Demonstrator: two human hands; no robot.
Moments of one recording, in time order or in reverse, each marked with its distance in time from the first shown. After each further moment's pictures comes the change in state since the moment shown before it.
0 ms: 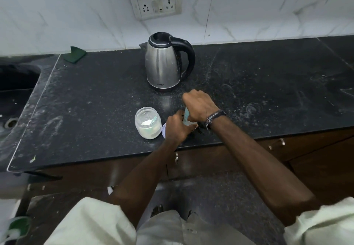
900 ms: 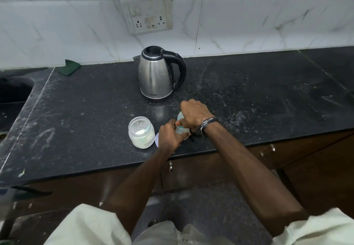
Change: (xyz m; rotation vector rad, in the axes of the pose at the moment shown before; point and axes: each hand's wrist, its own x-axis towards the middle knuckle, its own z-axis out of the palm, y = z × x) left_hand 0.001 0.000 0.001 0.054 0.021 -0.016; right_hand 0.005 0.015 0.005 0.117 -0.048 0.123
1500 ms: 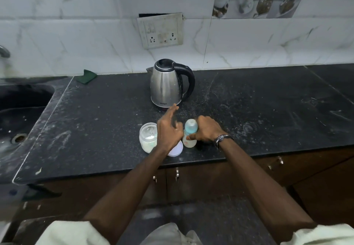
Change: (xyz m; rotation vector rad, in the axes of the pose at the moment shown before) left_hand -0.011 0.034 -0.064 -0.300 0.271 0.329; right_hand -0.005 0.026 0.039 0.231 -0.001 0.066
